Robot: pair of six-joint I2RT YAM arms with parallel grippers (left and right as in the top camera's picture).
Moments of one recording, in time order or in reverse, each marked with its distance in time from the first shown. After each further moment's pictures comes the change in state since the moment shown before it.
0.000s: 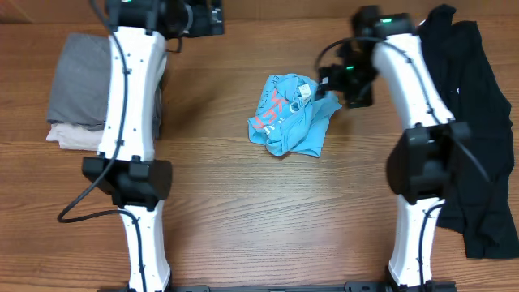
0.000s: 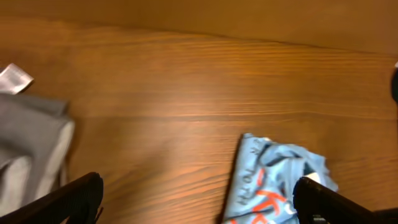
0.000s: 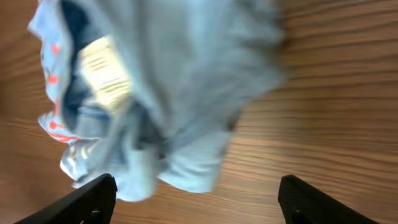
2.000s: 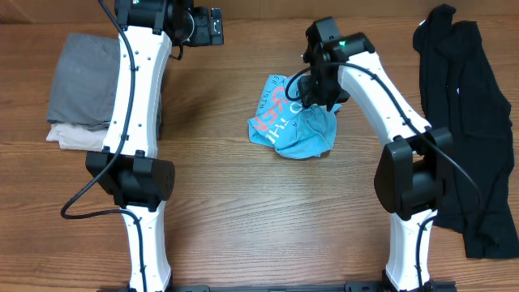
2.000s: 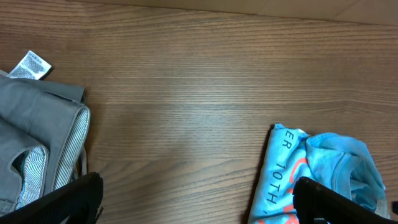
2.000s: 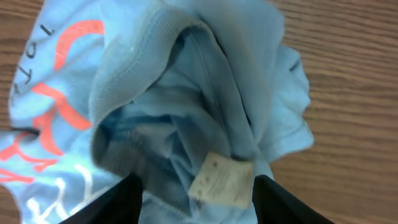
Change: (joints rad) left arm -0.017 0.000 -0.093 0.018 -0.101 0.031; right arm 0.155 -0.098 -0.230 0.306 0.272 -0.111
